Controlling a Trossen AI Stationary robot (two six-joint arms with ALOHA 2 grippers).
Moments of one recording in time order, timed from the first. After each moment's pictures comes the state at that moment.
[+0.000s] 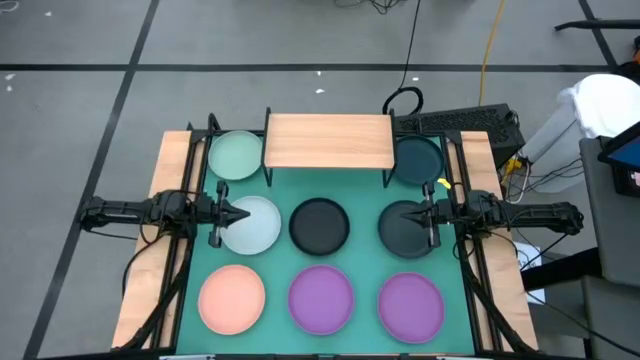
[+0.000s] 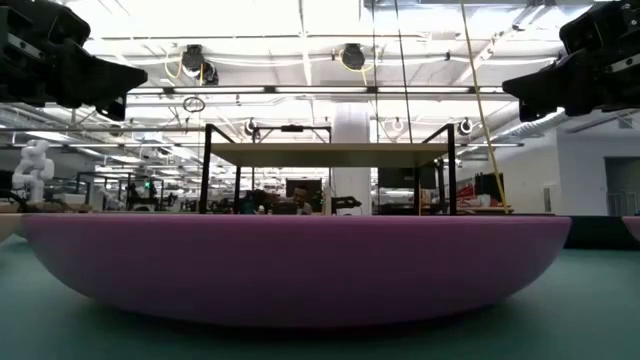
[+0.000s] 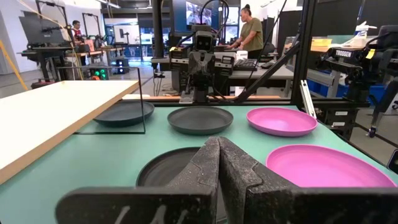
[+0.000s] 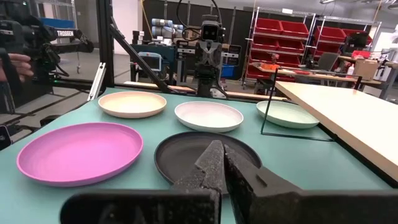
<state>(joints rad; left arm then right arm) -0.05 0.01 0.01 0.03 -0.01 0.02 0.01 0.05 0.01 0.03 -0.03 -0.10</state>
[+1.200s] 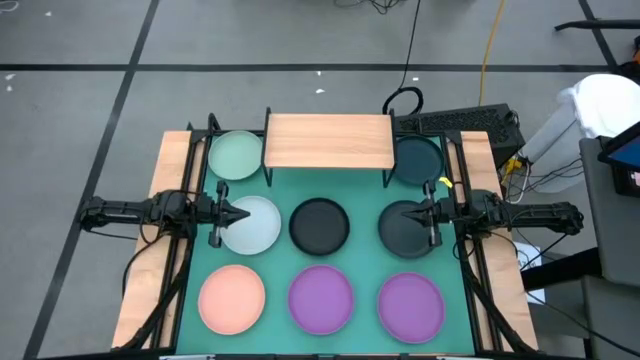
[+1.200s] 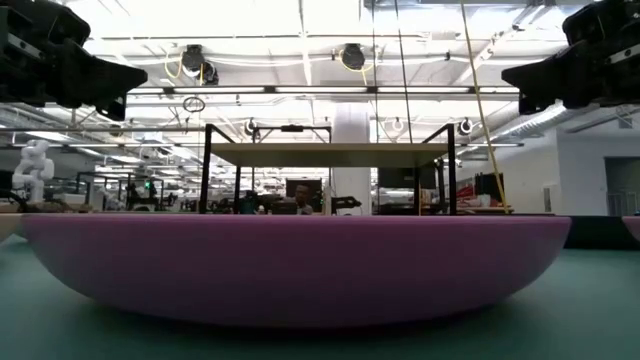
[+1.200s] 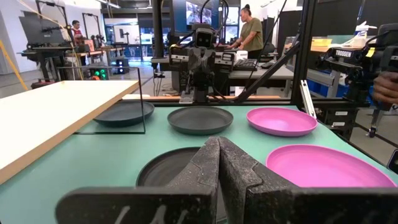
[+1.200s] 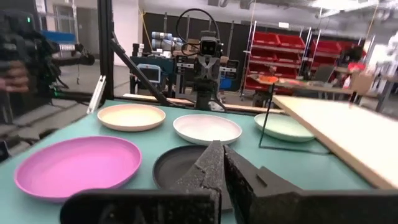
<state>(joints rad) -0.05 0.01 0.01 0.03 -0.01 0.02 0.01 0.05 0.01 0.08 -0.03 -0.06</state>
